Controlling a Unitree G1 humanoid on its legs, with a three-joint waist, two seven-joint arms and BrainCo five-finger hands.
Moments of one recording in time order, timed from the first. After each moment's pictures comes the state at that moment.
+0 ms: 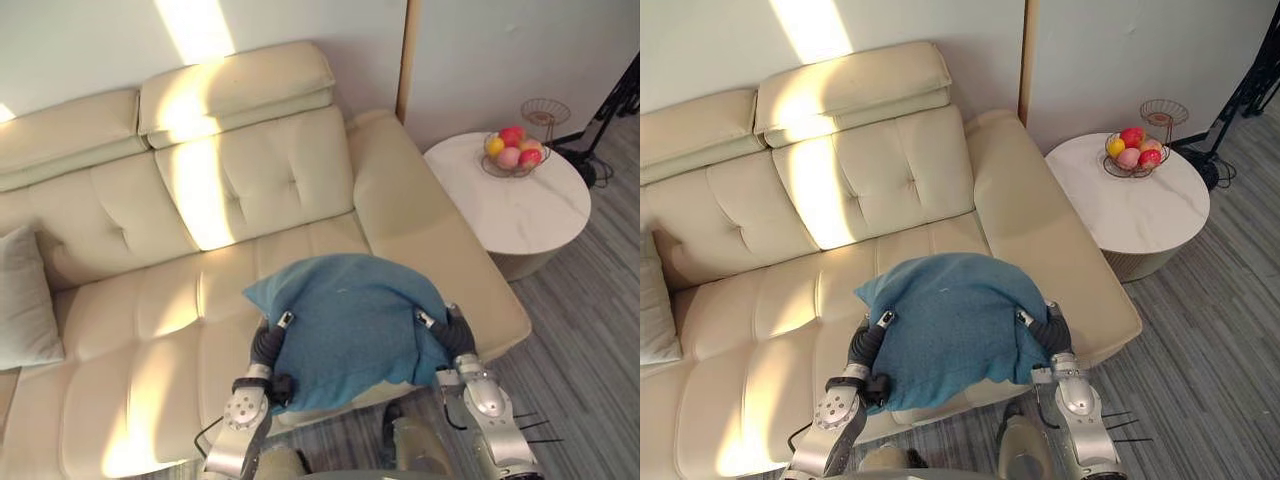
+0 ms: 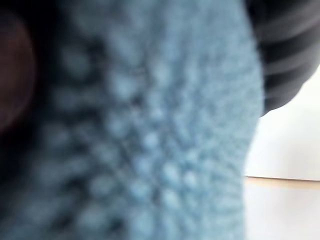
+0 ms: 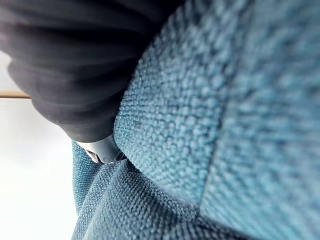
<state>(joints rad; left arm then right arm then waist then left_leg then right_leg) 0.19 0.08 -0.23 0.14 -0.14 -0.16 0.13 0.15 -0.17 0.08 0.13 0.08 -0.19 -0.05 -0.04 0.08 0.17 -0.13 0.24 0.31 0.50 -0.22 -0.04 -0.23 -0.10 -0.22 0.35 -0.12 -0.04</state>
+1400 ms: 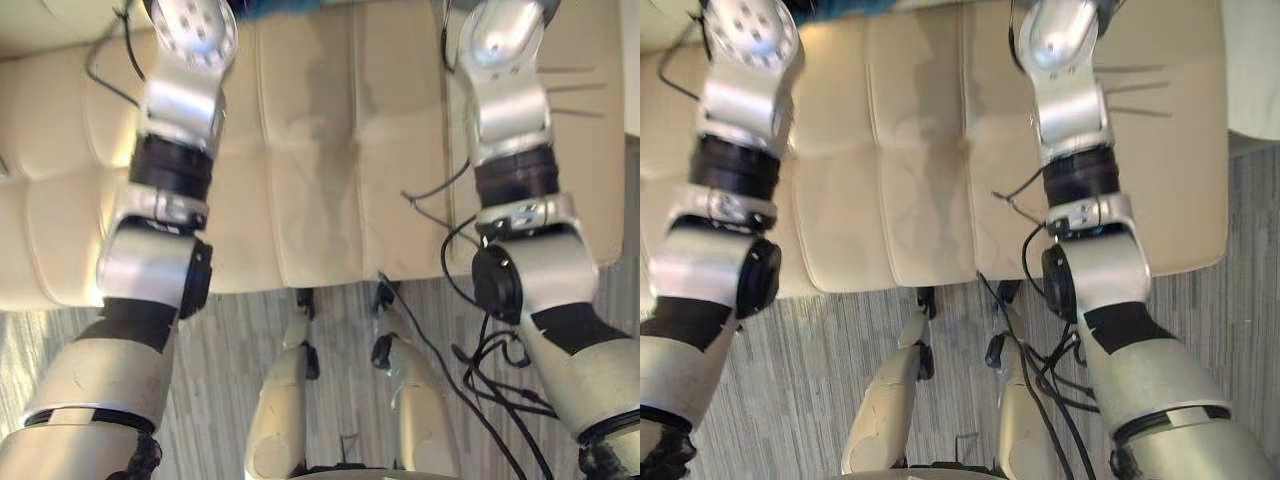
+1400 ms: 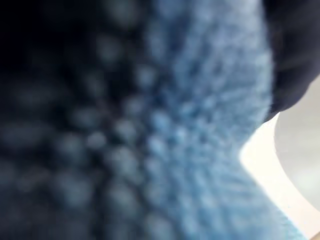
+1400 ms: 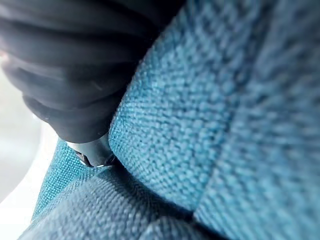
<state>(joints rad) -1.52 0.42 -0.09 0.72 0.03 -0.17 0.61 -1.54 -0.25 -0.06 0.74 -0.24 -0.15 -0.65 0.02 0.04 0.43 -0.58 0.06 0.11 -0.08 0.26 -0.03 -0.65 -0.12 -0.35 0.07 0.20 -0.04</state>
